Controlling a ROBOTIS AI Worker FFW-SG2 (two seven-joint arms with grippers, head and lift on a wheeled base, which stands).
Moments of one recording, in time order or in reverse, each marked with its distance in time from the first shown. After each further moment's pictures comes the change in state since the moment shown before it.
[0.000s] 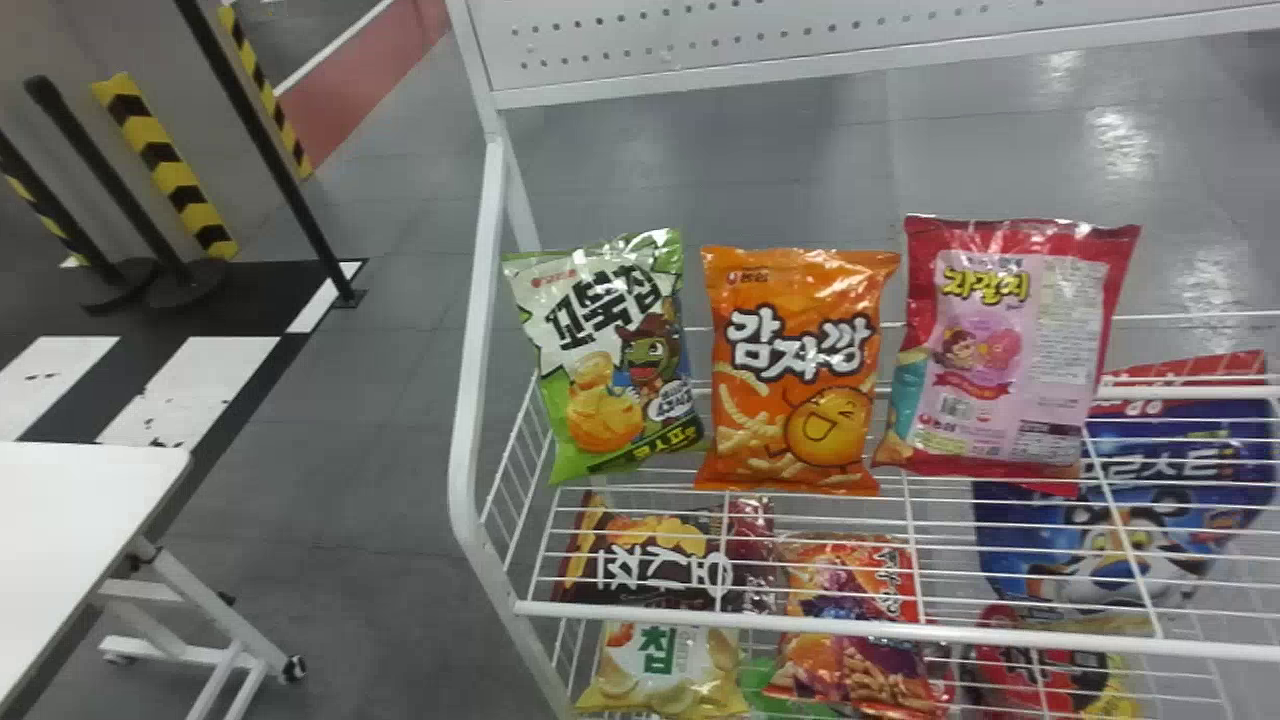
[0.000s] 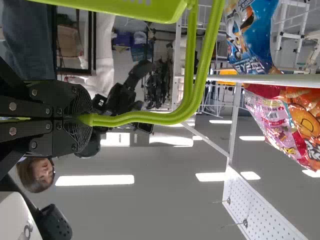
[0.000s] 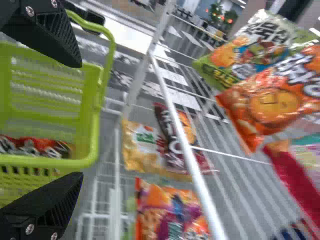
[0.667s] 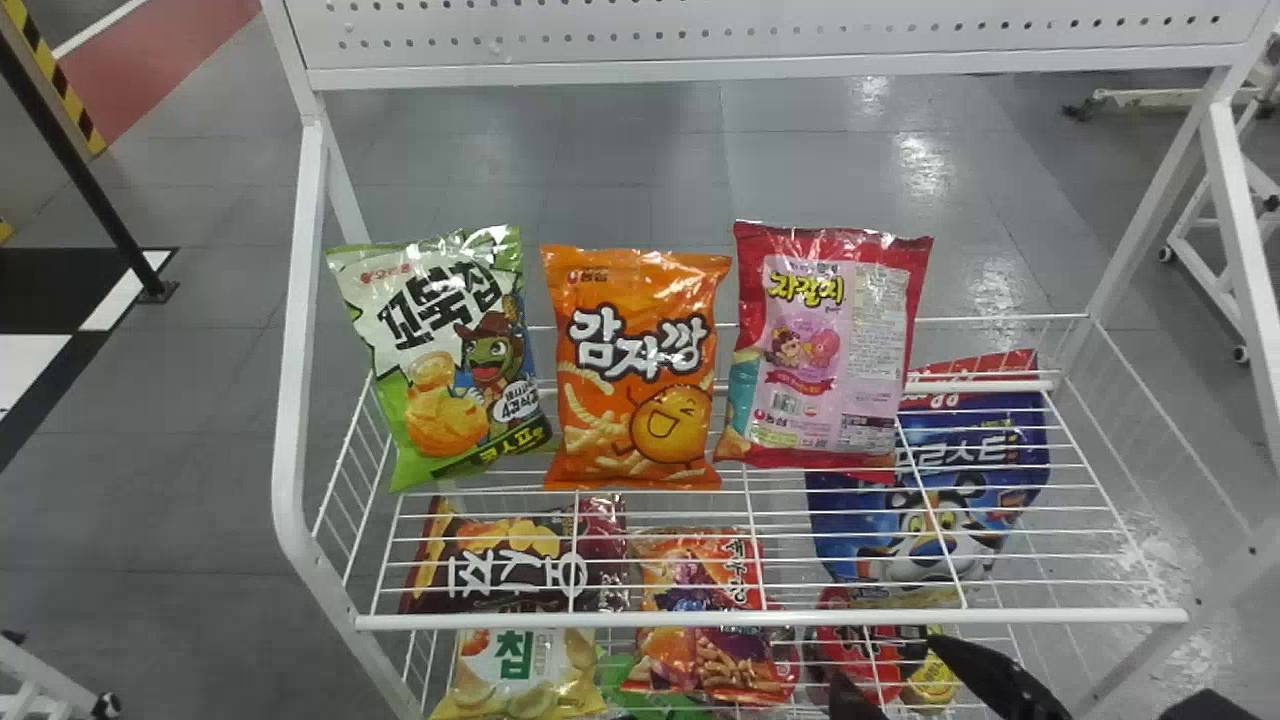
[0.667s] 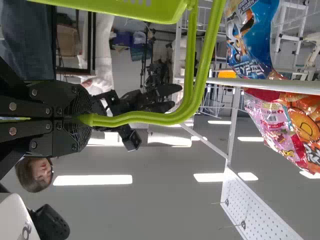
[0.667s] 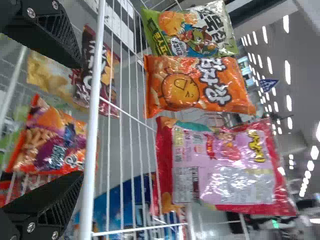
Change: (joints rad) left arm 0.000 -0.004 0.000 0.009 -0.004 -0.001 0.000; right arm 0.117 0.024 0.129 0.143 0.258 -0.843 -0.192
